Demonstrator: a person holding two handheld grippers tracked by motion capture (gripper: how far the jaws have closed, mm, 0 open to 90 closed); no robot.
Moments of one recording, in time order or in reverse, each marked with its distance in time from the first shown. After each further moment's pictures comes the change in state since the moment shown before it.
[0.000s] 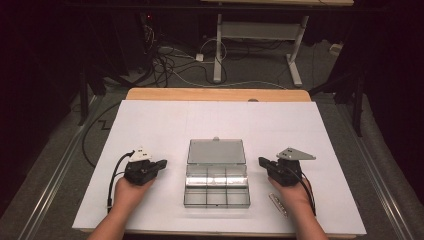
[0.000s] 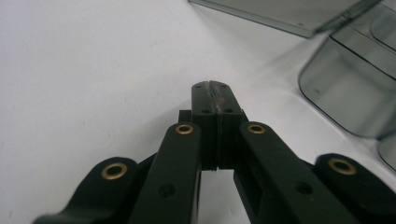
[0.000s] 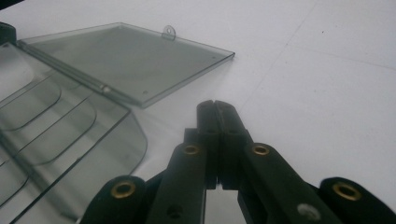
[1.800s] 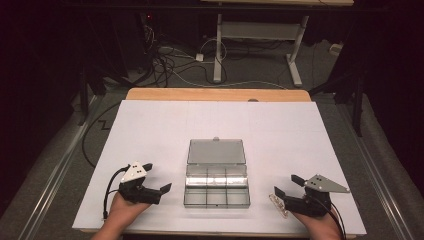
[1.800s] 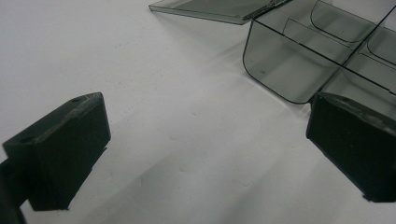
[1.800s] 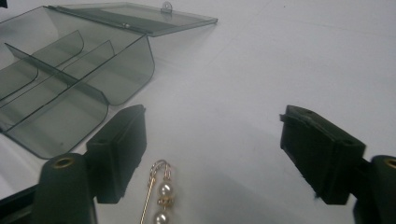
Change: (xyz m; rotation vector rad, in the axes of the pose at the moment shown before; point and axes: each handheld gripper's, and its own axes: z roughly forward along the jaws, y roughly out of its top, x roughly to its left) left arm -0.022 -0.023 -0.017 -0.086 -0.034 0.089; right arm 0.001 -0.051 -0.076 -0.031 -0.043 -0.009
